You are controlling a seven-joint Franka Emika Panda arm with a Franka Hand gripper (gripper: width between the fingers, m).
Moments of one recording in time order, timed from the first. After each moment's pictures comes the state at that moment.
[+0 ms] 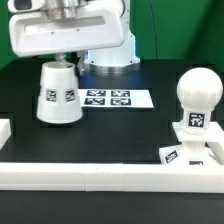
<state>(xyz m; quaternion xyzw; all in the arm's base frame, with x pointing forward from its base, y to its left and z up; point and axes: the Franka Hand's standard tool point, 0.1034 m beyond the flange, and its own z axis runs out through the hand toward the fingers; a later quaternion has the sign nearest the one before) 0.464 -0.082 0.101 -1.00 0.06 -0.04 0.07</state>
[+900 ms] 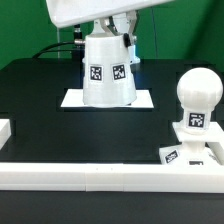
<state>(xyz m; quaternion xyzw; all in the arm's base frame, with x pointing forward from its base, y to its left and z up) 0.559 -0.014 0.167 -0.98 0.16 -0.05 0.12</state>
